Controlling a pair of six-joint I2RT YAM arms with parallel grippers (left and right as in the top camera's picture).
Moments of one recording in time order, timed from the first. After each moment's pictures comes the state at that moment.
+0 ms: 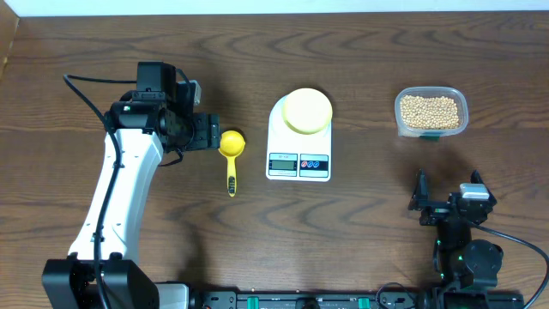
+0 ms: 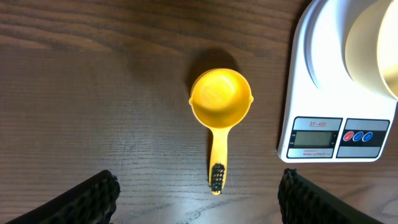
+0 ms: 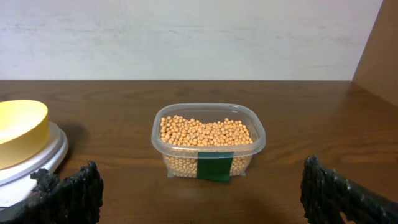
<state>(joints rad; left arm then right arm) -0.02 1.52 1.27 -0.98 0.18 -0.07 -0.04 0.01 0.01 -0.07 0.01 -0.01</state>
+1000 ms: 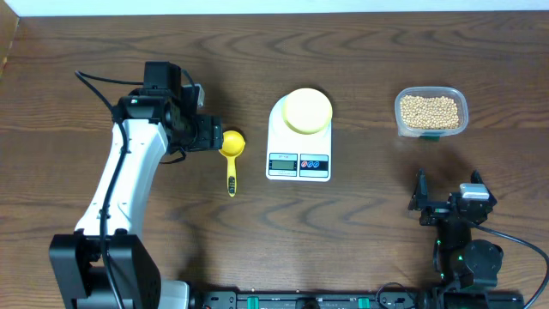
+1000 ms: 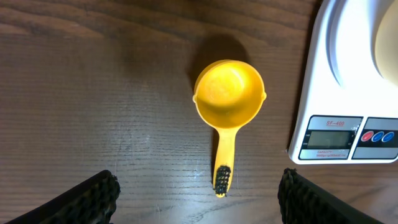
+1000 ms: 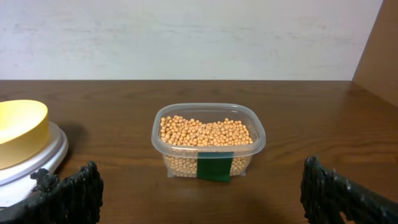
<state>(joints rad) -0.02 1.60 1.27 -0.97 0.18 -0.07 -0.04 0.01 0.01 -0.07 0.01 -0.01</state>
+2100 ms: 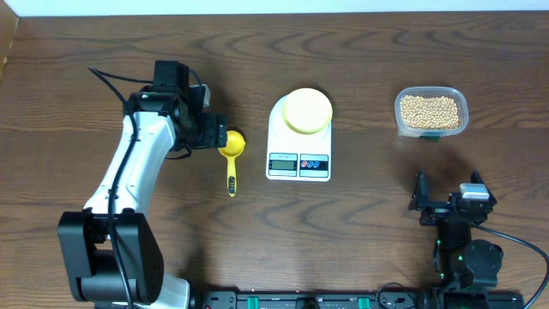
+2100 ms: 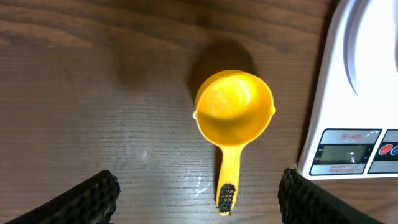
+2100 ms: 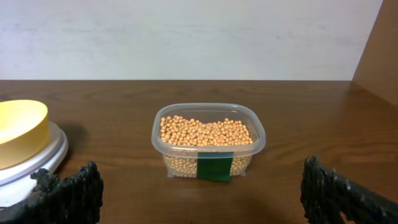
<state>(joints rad) -0.04 1.68 1.27 -0.92 0.17 -0.07 -0.04 0.01 0.01 -0.07 0.01 -0.01</state>
